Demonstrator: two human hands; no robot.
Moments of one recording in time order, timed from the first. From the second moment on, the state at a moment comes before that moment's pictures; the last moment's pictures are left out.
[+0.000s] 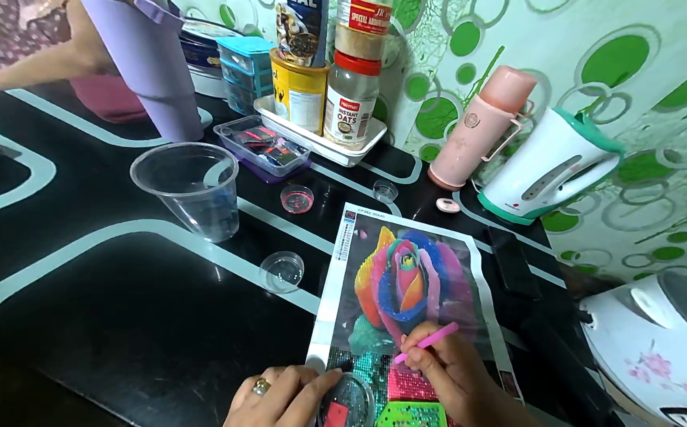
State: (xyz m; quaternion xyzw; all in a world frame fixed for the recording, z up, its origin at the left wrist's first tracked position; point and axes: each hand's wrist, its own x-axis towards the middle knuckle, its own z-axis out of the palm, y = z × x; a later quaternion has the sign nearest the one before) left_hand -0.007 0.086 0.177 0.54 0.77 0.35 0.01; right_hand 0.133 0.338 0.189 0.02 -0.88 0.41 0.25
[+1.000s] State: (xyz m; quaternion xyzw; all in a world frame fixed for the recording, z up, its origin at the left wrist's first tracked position) left_hand -0.010 0.089 0.166 0.54 0.76 0.37 -0.04; right_hand 0.105 0.294 0.211 0.12 -0.88 0.41 0.22
